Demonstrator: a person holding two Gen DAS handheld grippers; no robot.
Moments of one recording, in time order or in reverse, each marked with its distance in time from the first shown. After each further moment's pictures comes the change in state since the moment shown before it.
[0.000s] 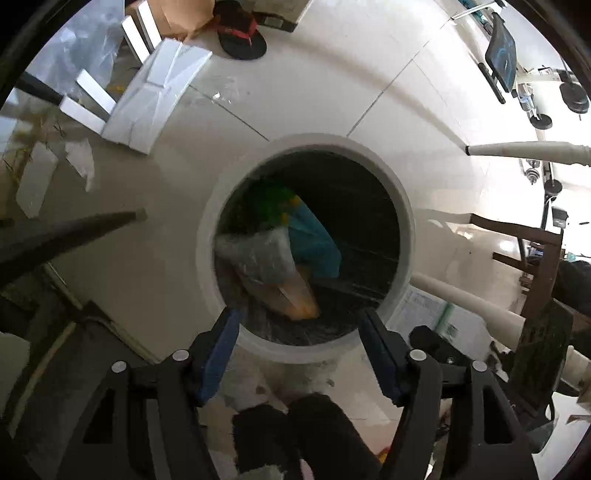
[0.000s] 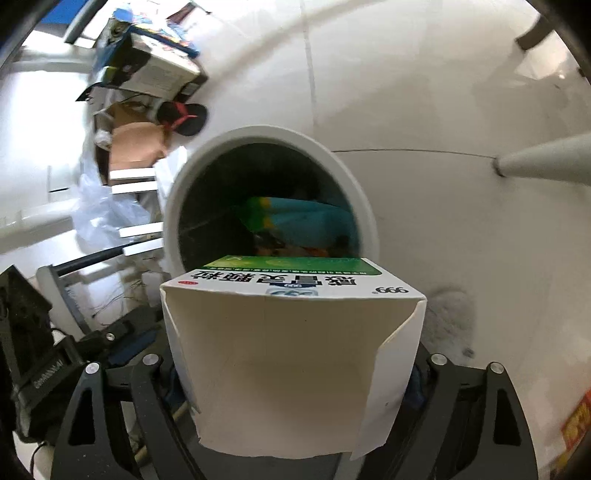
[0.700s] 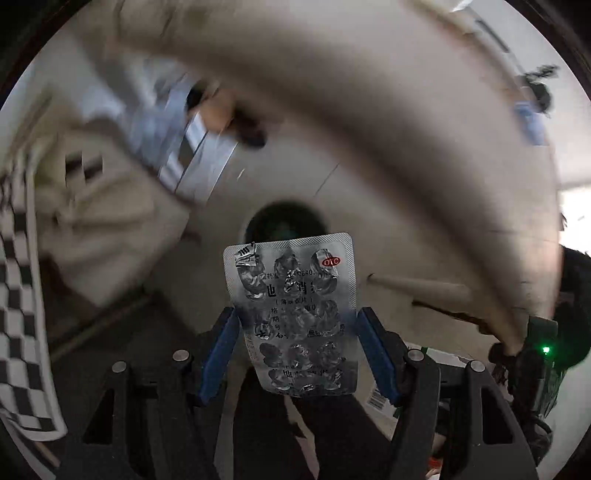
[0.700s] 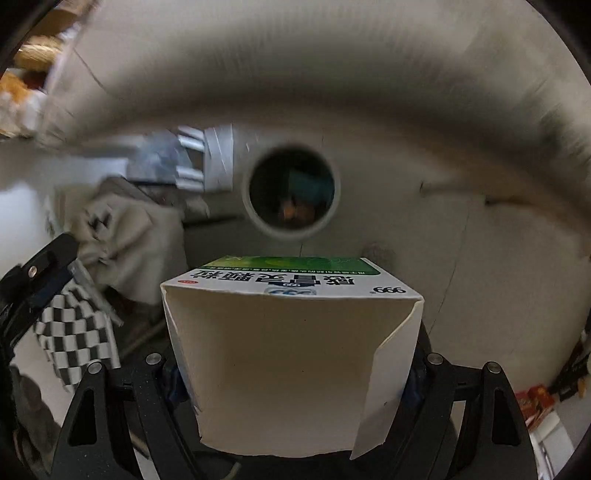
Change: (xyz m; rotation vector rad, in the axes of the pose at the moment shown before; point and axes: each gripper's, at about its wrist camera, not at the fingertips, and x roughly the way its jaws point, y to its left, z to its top) left arm -0.285 -0.080 -0.155 0.003 -0.203 0.095; right arm -0.291 0.082 -0.152 -0.163 0.069 -0.157
